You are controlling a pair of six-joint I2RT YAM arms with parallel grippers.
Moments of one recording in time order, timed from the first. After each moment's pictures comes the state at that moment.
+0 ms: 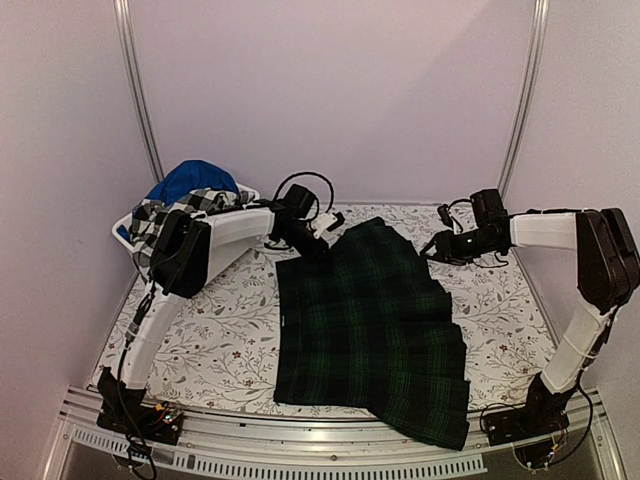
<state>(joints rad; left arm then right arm) -0.58 2.58 2.16 -0.54 0.22 0.34 0.20 1.76 1.11 -0.25 -0.55 0.17</state>
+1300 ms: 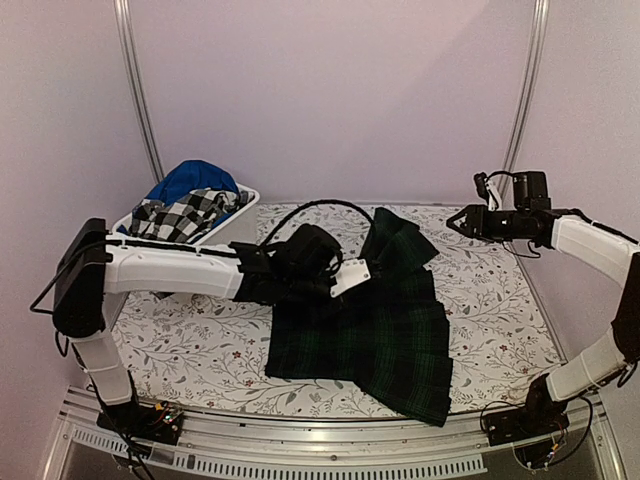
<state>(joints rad) -1.02 1.85 1.34 -0.23 -0.13 0.42 0.10 1.44 1.03 -0.24 -0.56 0.22</state>
